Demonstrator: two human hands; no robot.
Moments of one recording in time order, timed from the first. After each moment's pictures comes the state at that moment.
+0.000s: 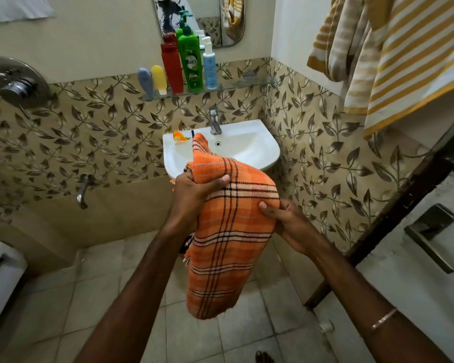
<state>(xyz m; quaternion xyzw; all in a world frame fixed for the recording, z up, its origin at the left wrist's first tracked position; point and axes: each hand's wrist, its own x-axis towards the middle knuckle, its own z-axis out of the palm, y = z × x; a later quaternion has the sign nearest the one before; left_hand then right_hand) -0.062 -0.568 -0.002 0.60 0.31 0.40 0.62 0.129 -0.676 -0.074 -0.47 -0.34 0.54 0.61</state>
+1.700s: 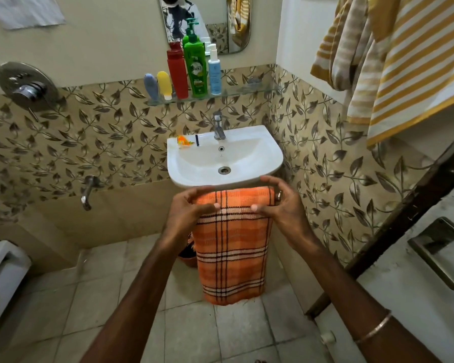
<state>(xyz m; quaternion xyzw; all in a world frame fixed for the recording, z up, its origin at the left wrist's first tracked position) -0.074 -0.554 -0.033 0.60 0.44 0.34 0.58 0.129 -0.655 -0.055 -0.61 -0.41 0.31 0.61</state>
